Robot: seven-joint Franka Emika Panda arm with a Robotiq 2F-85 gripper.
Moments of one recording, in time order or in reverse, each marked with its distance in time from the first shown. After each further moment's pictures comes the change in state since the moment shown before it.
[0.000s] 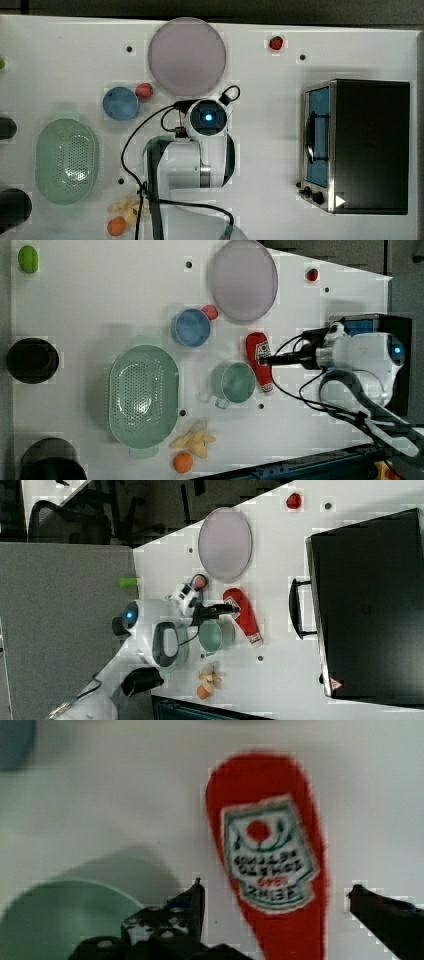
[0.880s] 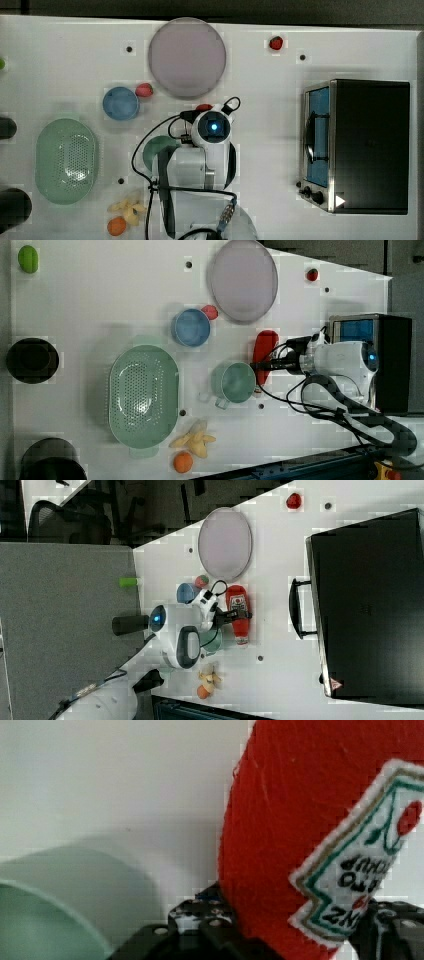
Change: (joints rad) arm -0.009 0.104 -0.012 -0.033 -0.004 0.130 -0.034
